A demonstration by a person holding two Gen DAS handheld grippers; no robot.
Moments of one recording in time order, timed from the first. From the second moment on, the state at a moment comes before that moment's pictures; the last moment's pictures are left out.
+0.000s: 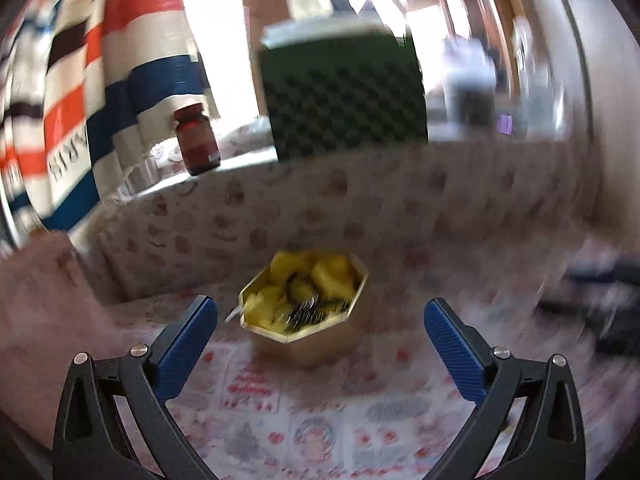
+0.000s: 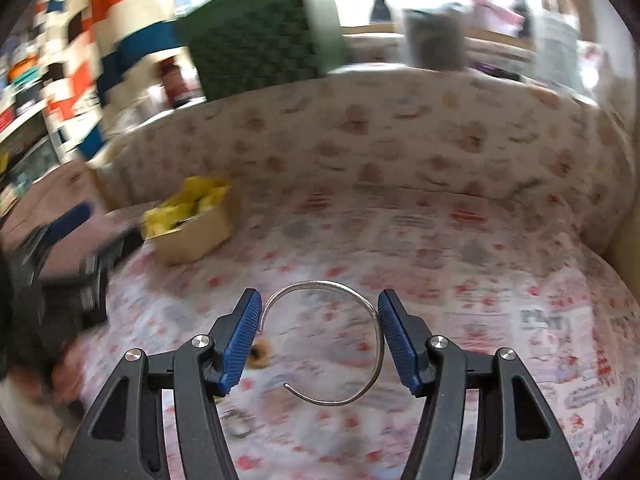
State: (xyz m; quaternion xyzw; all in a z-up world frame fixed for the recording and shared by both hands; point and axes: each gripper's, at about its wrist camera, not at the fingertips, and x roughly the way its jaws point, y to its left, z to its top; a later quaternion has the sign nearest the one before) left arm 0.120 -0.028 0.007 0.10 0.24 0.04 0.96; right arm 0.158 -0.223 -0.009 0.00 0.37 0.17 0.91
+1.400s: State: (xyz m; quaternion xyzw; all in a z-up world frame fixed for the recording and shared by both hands) left arm 0.176 -0.090 -0.024 0.00 0.51 -0.20 0.84; right arm 0.177 -0.255 -0.016 0.06 0.40 0.13 0.91
